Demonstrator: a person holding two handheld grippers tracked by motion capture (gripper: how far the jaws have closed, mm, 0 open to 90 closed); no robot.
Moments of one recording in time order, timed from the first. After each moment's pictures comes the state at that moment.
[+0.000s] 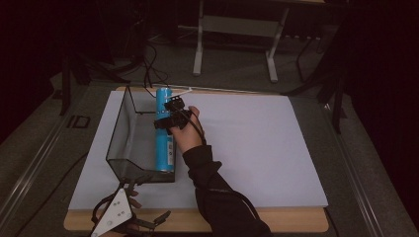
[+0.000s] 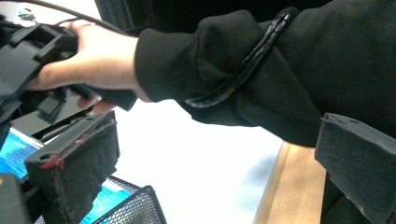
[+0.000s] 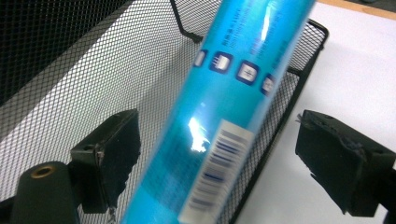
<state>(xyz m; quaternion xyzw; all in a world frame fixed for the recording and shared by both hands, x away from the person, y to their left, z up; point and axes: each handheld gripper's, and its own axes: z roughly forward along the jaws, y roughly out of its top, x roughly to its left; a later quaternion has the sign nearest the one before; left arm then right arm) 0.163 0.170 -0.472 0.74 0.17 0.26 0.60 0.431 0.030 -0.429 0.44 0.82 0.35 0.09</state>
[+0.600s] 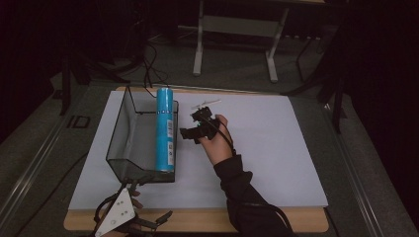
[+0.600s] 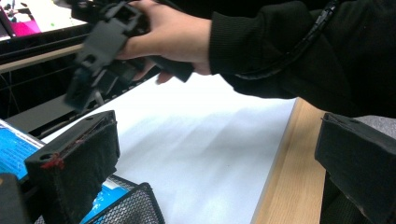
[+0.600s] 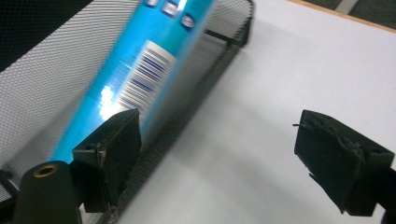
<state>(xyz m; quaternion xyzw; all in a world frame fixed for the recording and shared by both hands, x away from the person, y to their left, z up) 0.165 0.166 -0.474 0.75 0.17 0.26 0.59 0.404 -0.052 -0.431 0.42 0.83 0.36 0.13</state>
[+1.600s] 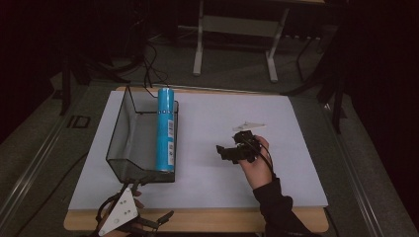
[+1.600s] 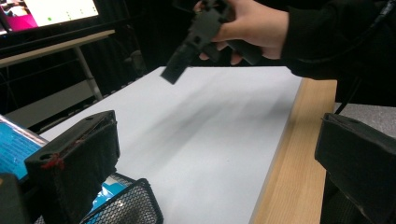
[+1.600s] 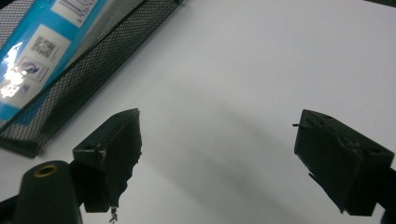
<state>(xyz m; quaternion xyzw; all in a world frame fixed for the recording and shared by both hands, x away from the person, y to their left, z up) 0.167 0.165 -0.477 0.75 0.17 0.26 0.58 0.353 -0.161 -0.449 0.42 0.81 0.37 0.15</state>
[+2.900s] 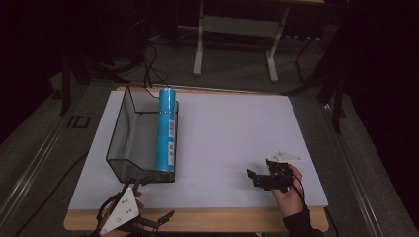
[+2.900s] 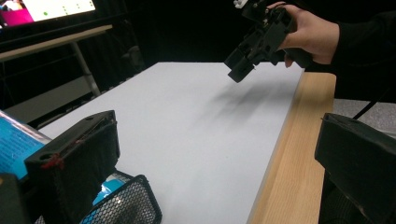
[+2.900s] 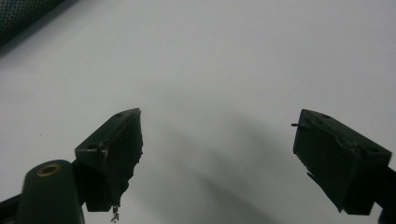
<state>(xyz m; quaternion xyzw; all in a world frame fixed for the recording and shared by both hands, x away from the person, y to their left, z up) 0.168 0.163 -0.478 0.76 0.17 0.25 0.57 0.296 -0.255 -0.493 0.44 0.80 0.37 0.18</state>
